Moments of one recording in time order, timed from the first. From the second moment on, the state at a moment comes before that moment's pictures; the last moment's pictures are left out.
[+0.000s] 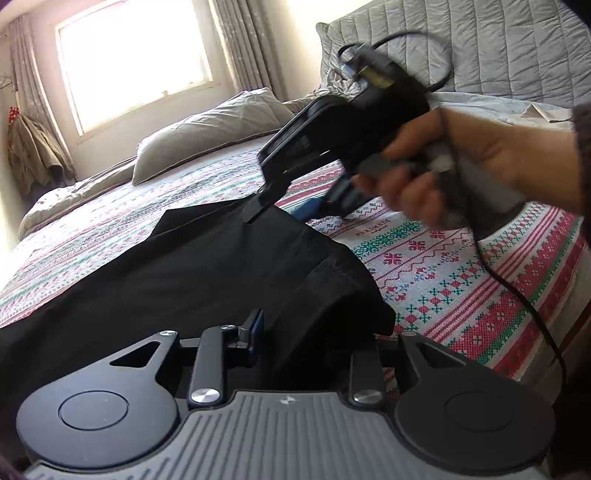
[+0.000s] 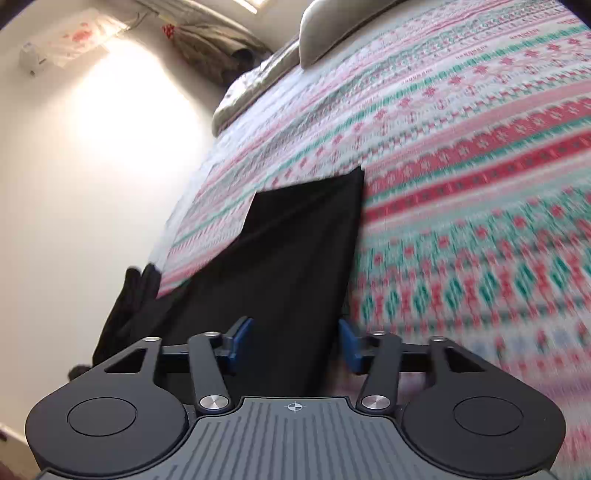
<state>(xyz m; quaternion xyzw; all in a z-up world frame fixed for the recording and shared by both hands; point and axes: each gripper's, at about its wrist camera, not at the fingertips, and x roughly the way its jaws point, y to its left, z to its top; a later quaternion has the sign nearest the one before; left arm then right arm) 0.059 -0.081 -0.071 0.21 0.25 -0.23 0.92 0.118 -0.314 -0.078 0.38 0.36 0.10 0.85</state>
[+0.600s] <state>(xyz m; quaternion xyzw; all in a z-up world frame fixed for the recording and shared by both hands) 0.063 -0.135 -0.043 0.10 0.26 -0.30 0.91 0.111 -0.374 -0.062 0.37 0.28 -0.02 0.89</state>
